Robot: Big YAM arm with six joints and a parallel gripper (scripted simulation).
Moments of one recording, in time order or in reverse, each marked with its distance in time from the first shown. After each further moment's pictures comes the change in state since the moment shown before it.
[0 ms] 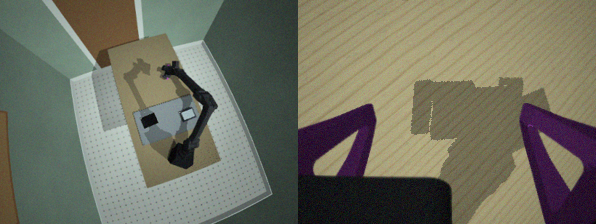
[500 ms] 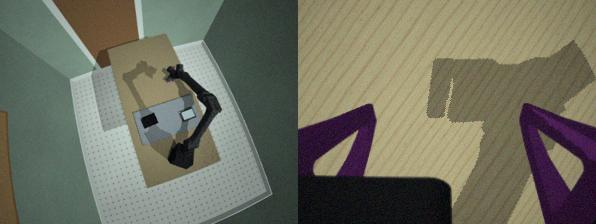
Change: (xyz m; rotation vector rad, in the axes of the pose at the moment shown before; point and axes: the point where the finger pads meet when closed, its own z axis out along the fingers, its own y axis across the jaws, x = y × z) arm 0.054 0.022 -0.031 -0.015 0.099 0.316
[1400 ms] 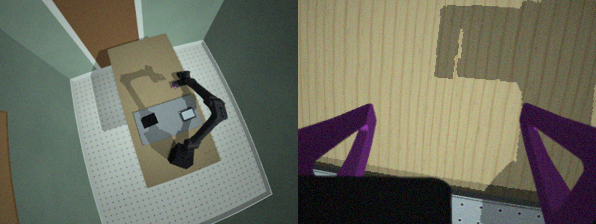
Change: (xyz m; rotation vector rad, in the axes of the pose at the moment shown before) arm 0.100 0.021 -0.052 0.039 0.161 0.557
